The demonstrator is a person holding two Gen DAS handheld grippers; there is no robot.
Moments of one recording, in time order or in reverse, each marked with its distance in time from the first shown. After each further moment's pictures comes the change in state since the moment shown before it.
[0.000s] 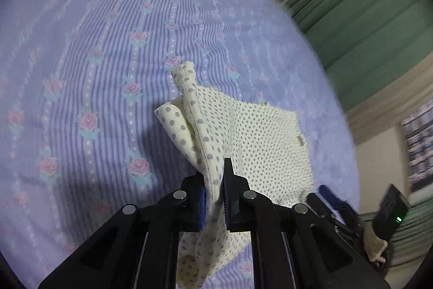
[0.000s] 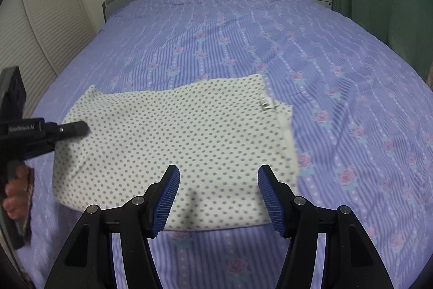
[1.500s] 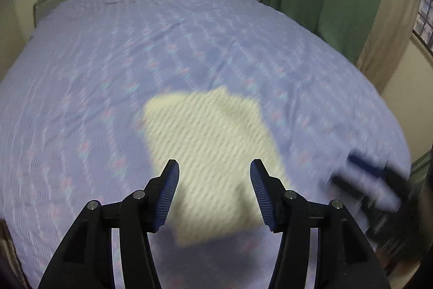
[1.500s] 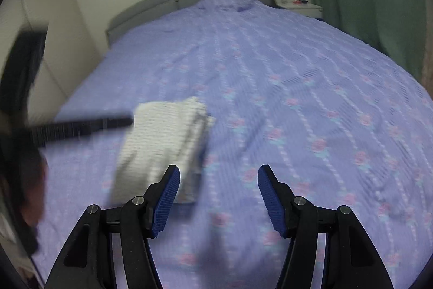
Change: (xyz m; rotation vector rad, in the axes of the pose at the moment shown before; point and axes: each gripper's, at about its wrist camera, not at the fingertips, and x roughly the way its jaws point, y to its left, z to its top) left arm 0.026 -0.163 -0.078 0.401 -0.128 0.228; right arm -0.068 -0.115 -0.016 0.045 -0.116 0.105
